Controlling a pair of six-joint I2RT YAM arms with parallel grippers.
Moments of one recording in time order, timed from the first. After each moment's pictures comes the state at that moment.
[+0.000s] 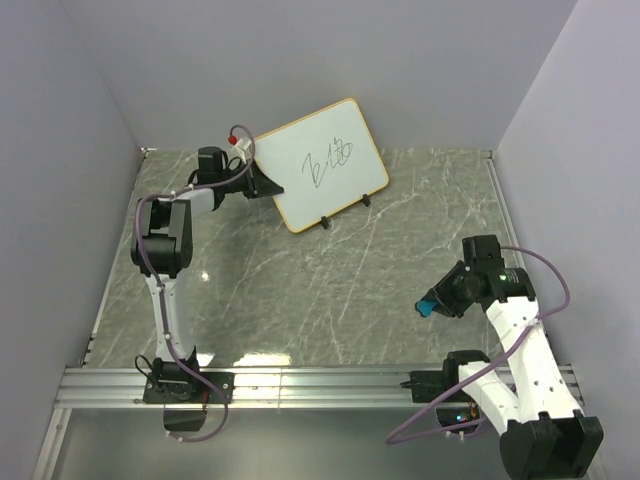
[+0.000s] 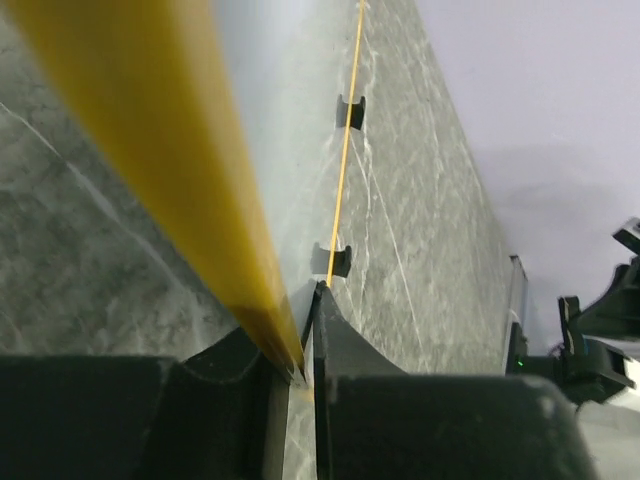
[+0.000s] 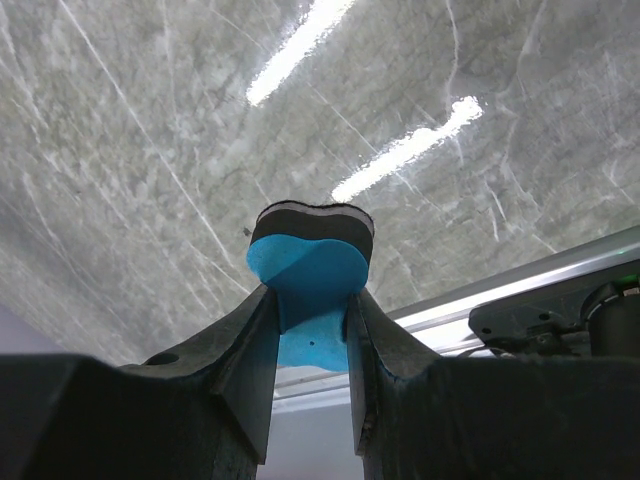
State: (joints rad) left arm -0.06 2.22 1.51 0.25 1.04 -0.50; right arm 0.04 0.85 0.79 -1.11 -0.12 0.90
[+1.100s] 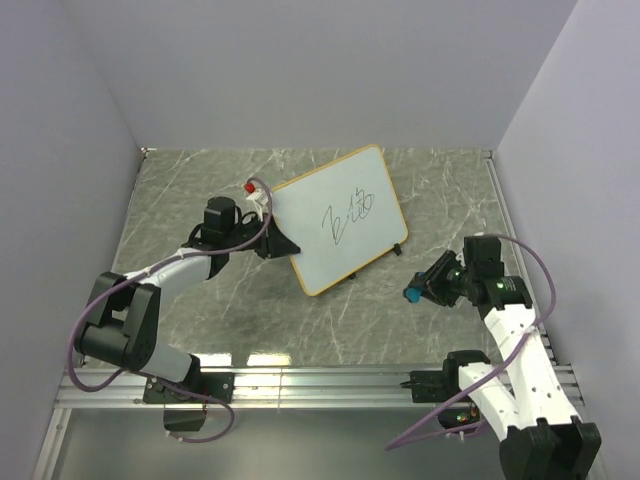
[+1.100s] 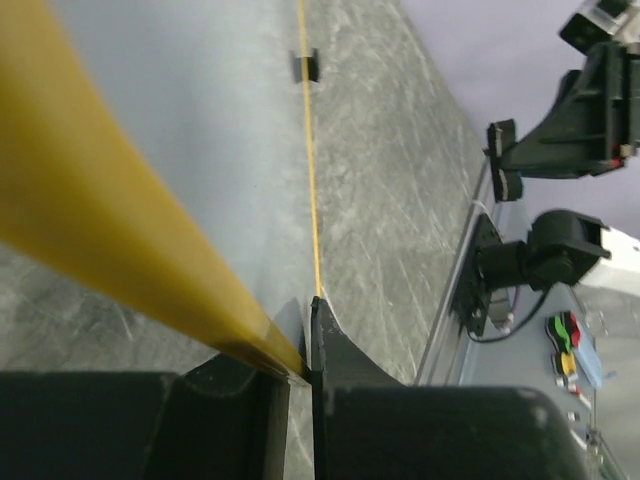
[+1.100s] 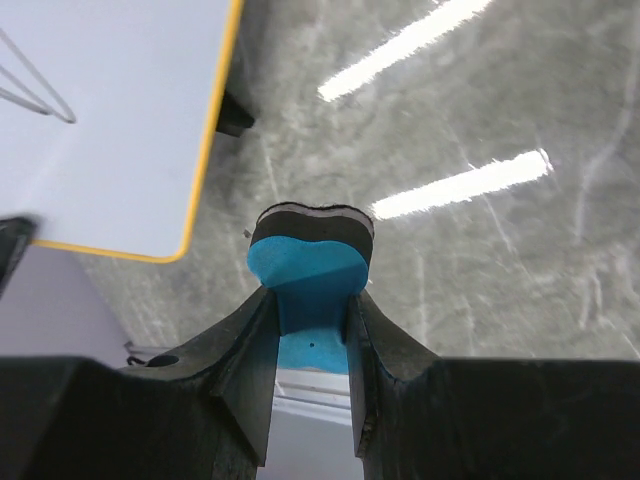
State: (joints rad) left arm -0.31 1.45 0.73 0.27 0.89 -0.42; right arm 0.04 0.79 0.71 -0.88 -0.29 0.80
